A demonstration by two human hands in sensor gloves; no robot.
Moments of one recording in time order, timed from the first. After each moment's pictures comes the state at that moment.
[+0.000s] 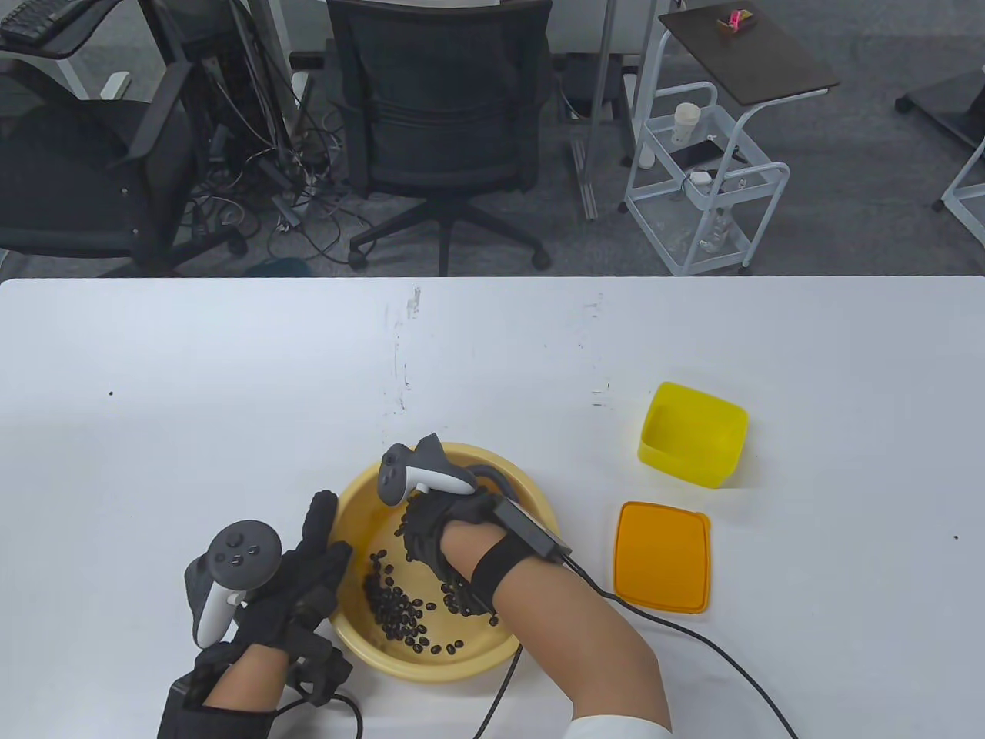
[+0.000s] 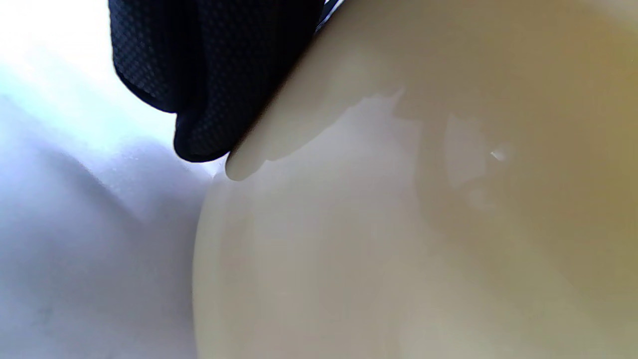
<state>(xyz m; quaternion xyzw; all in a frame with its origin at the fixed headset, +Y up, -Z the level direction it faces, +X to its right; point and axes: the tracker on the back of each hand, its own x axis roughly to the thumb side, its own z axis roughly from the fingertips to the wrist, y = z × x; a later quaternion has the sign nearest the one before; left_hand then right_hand) -0.271 -0.749 -0.238 -0.12 -0.02 0.45 0.89 -0.080 -0.740 -0.336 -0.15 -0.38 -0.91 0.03</state>
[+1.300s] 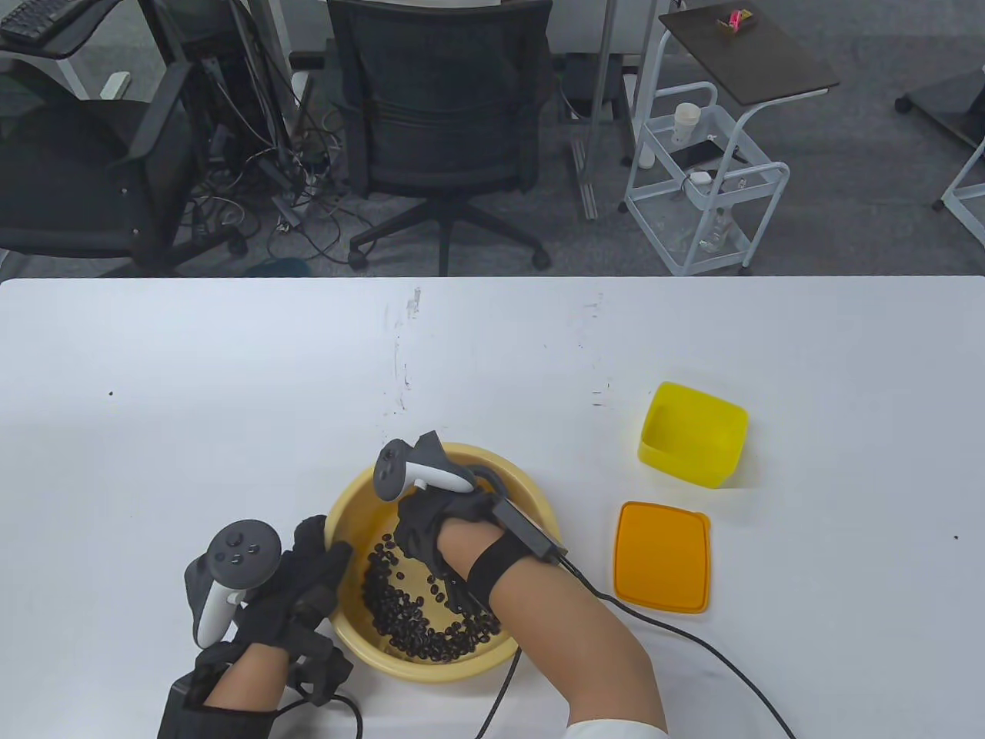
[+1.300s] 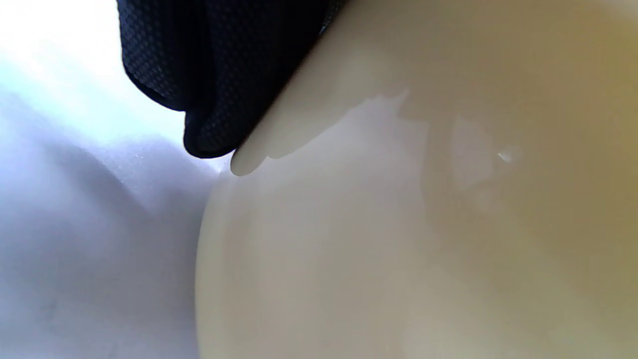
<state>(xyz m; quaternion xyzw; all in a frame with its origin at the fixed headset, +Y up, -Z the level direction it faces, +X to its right) -0.271 -0.750 -0.238 -0.13 -0.01 0.45 0.88 -0.088 -0.742 -0.339 -0.16 -0.38 -0.91 -0.02</state>
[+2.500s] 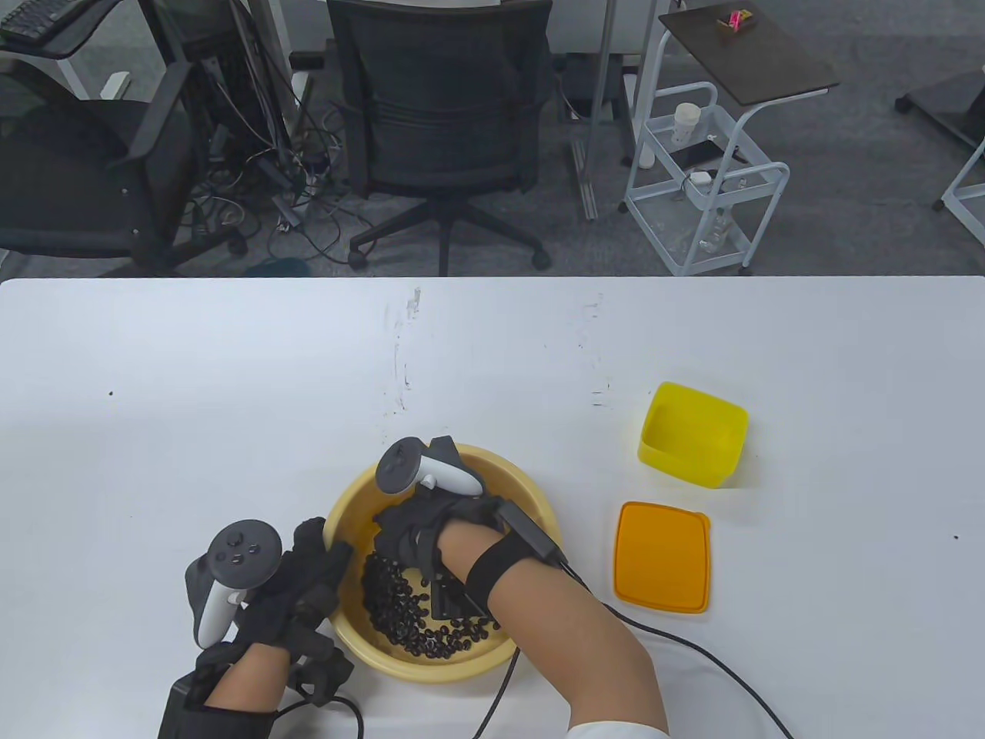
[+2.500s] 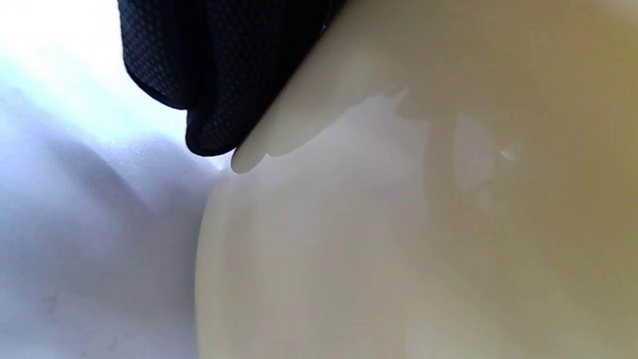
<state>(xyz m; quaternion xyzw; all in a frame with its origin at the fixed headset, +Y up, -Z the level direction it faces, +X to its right) -0.271 -0.750 -0.237 -0.13 0.00 0.45 0.88 -0.091 -0.751 -0.334 -0.19 -0.43 -0.87 -0.17</state>
